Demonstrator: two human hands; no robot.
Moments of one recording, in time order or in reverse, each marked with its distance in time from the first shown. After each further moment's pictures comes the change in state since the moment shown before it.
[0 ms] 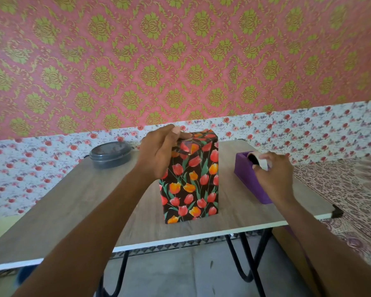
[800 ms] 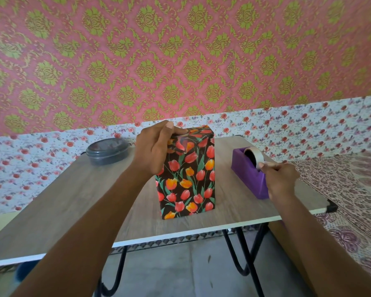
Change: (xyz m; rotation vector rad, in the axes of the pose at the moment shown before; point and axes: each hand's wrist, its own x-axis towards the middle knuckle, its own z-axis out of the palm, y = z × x) left_hand -0.001 -0.002 0.004 -0.052 0.041 -0.018; right_hand 0.035 0.088 0.040 0.373 0.073 0.465
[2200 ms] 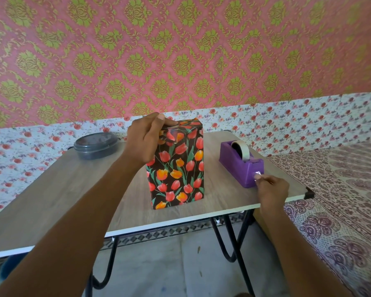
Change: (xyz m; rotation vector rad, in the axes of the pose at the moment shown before) left_hand 0.000 0.004 -0.002 0.034 -0.010 0.003; right_hand -0.092 -0.010 -0.041 0.114 0.088 0.034
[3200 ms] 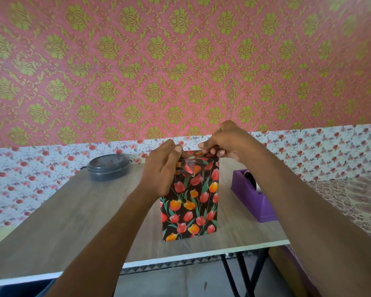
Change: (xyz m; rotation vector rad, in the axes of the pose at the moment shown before) left_hand -0.001 -0.003 0.000 -0.035 0.027 0.019; right_hand -0.052 -0.237 0.109 -0.277 -0.842 -0.170
